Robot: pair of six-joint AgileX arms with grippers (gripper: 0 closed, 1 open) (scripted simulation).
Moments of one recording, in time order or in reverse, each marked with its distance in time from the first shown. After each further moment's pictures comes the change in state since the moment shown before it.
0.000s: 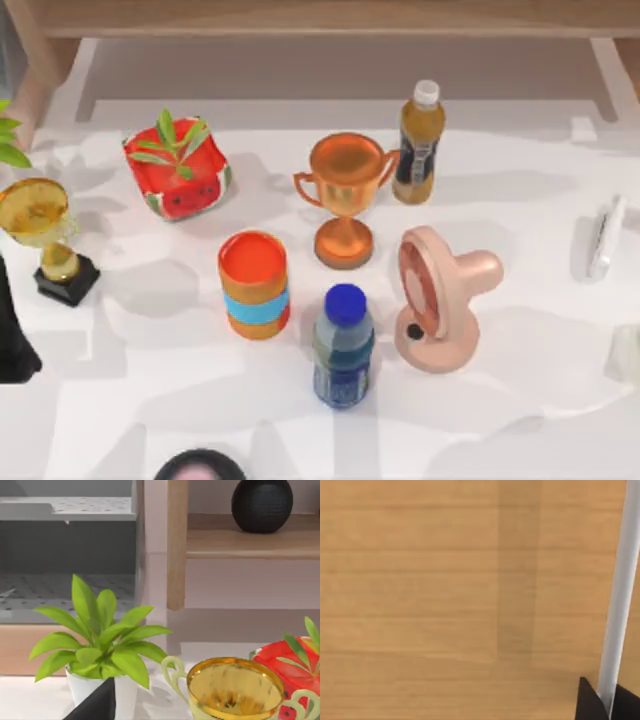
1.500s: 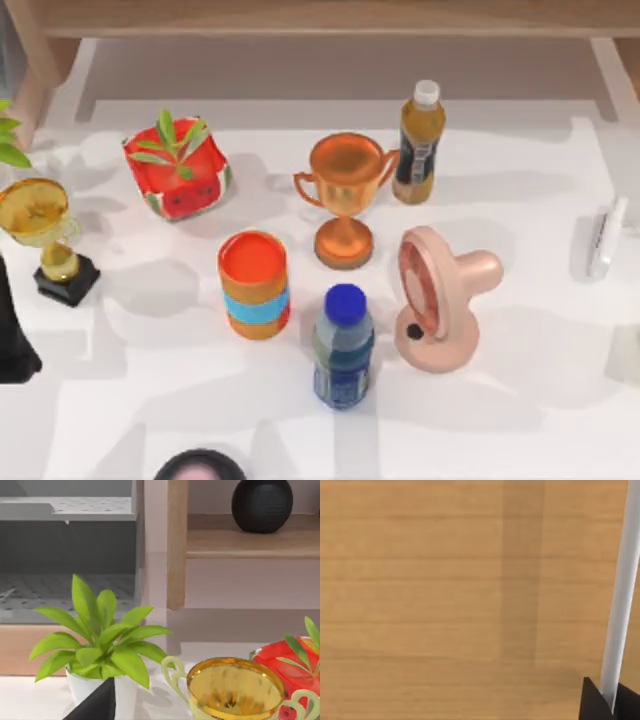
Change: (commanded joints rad) left arm 0.000 0.000 0.000 0.000 0.000 0.000; right arm -0.149 -0.160 -0.411 0.251 -0.166 0.000
